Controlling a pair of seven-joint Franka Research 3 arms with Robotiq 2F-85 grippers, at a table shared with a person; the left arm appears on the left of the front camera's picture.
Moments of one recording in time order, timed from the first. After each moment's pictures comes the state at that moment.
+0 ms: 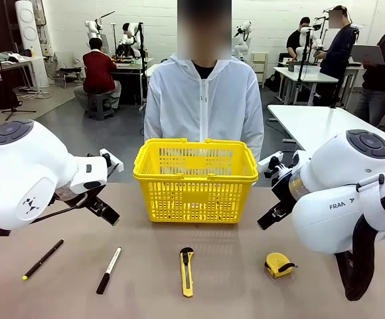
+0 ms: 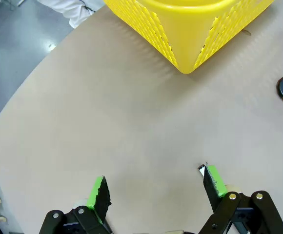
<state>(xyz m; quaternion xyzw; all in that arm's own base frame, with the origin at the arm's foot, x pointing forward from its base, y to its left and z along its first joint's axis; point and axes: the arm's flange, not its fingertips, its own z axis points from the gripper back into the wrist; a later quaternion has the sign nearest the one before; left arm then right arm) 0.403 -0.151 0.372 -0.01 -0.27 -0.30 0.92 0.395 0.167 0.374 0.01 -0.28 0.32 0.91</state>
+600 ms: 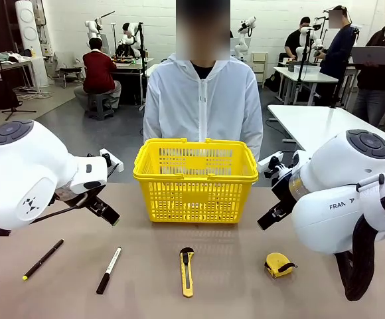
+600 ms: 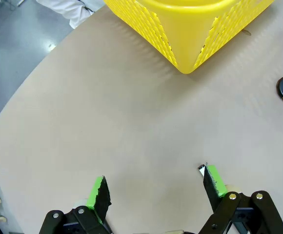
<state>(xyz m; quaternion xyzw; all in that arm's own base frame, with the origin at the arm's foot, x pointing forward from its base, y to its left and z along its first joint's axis) 0.403 -0.151 0.372 -0.01 -0.27 -0.30 0.92 0.395 0.167 0.374 0.01 -0.28 0.32 0.91</state>
